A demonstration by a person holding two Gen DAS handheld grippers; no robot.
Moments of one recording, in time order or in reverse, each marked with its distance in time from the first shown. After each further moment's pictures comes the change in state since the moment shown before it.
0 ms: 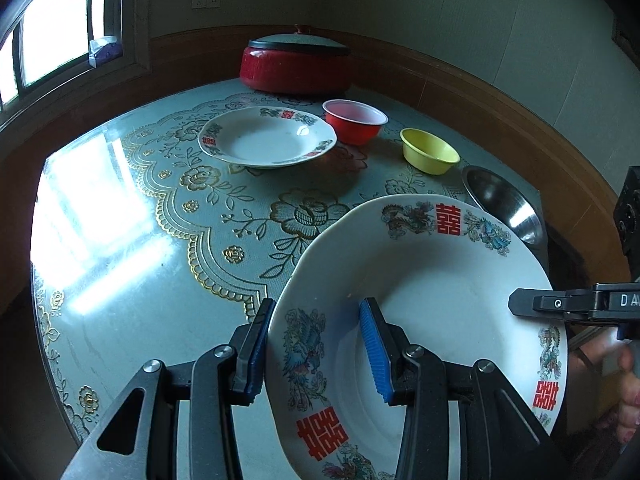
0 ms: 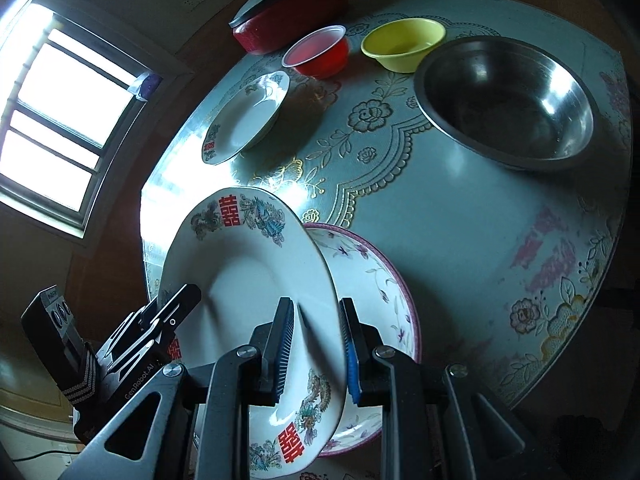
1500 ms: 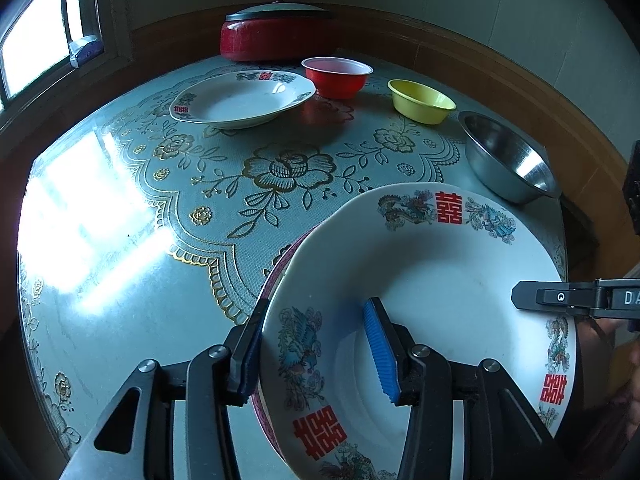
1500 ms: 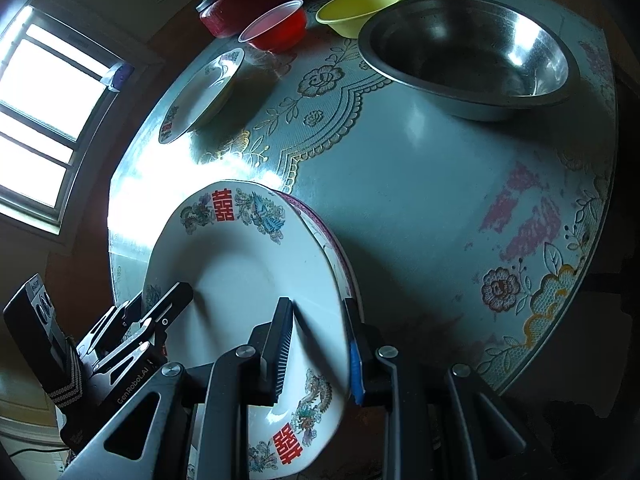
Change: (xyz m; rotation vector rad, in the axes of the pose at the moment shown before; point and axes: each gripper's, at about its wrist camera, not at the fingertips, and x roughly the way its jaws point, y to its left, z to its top) left arm 0.031 -0.022 -0.023 0.069 0.087 0.035; right arm 0.022 -0.031 -0.017 0.020 0.044 -0.087
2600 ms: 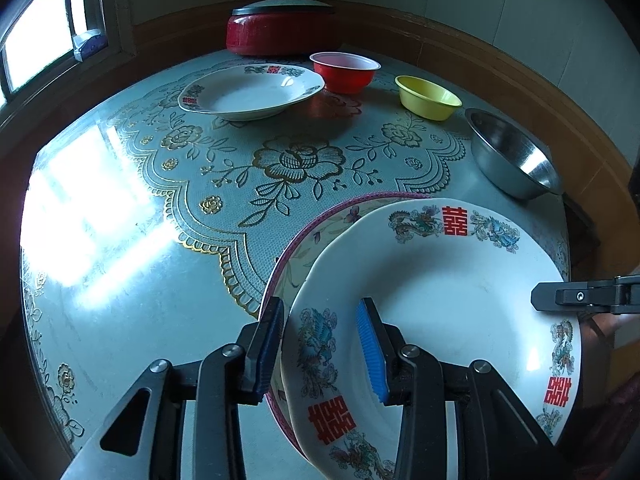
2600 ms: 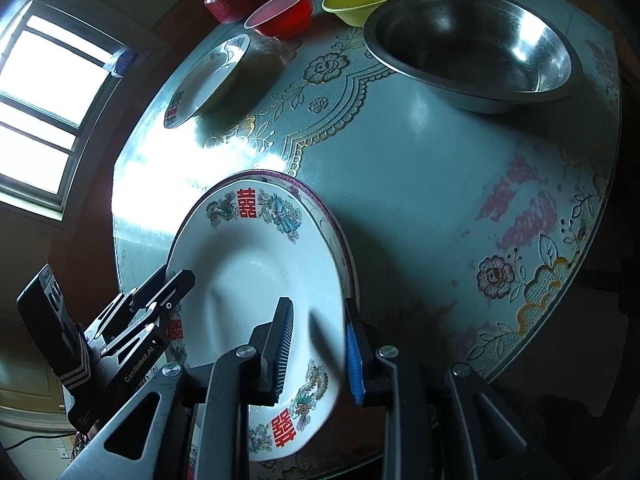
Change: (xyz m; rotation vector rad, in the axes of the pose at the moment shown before) left arm -0.004 0.005 -0.004 -0.020 0.010 0.007; right arm -0.008 0.003 -0.001 -0.025 0.063 0.012
